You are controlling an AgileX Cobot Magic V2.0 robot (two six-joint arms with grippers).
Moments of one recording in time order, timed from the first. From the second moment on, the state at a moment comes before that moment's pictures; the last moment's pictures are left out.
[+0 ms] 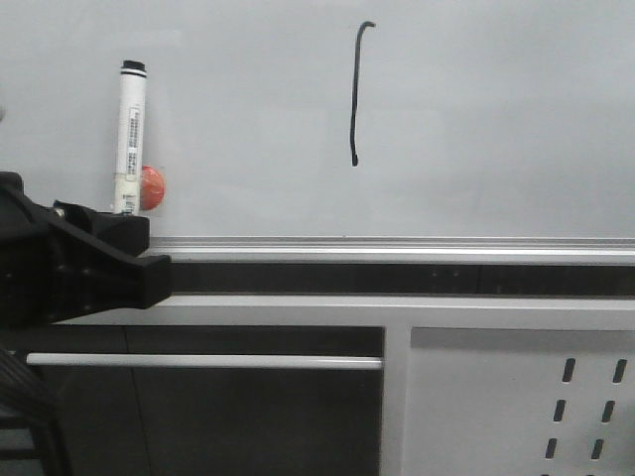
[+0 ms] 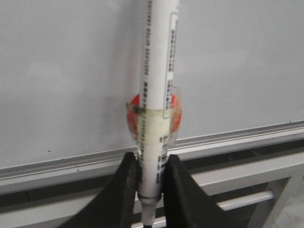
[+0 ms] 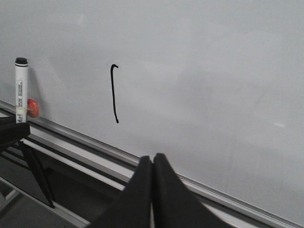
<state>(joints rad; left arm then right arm) -0.91 1.66 -0.28 -0.57 -1.13 0.05 1.43 0.69 -0.52 1.85 -1.07 -1.68</state>
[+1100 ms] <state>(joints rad) -0.86 1.64 -0.39 -0.56 -1.11 0.05 1.43 0.69 -0.52 1.85 -1.07 -1.68</state>
